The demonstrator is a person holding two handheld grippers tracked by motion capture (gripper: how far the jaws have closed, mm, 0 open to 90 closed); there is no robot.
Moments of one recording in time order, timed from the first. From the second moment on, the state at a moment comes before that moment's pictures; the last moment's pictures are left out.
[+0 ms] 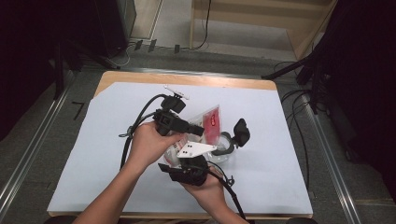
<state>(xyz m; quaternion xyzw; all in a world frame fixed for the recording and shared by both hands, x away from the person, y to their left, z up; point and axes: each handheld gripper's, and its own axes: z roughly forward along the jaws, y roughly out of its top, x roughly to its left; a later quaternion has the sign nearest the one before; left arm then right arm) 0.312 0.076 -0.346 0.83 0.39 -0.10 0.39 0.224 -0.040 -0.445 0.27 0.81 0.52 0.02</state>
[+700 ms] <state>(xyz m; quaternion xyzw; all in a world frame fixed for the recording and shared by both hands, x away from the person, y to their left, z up) 0.312 0.076 -0.345 0.83 0.39 -0.09 0.39 0.225 -0.038 -0.445 0.27 0.81 0.52 0.01</state>
